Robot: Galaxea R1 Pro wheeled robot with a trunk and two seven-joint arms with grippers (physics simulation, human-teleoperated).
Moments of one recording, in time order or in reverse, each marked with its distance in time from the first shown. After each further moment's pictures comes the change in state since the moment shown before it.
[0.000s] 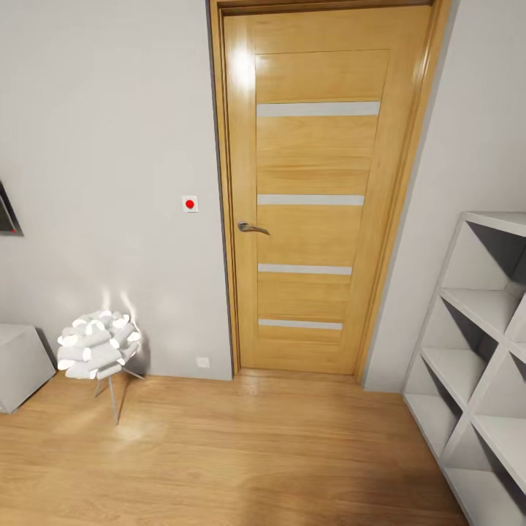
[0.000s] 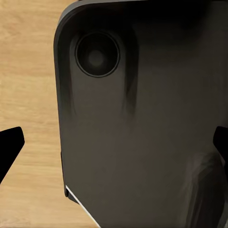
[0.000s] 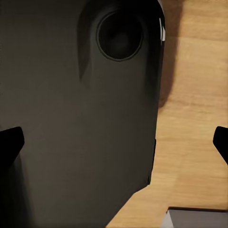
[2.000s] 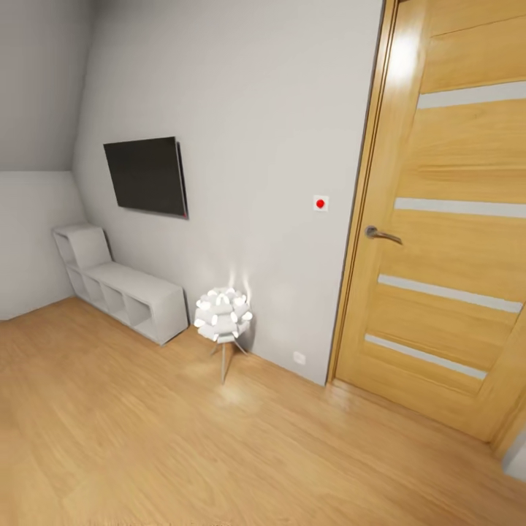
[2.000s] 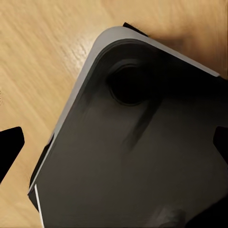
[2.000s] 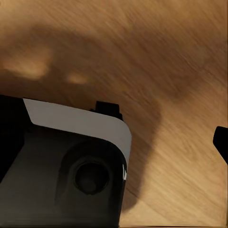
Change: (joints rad) left arm 0.000 0.022 0.030 -0.001 0.445 -0.083 0.012; right arm 0.000 -0.013 0.004 -0.296 0.156 -0.001 -0.006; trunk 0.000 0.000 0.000
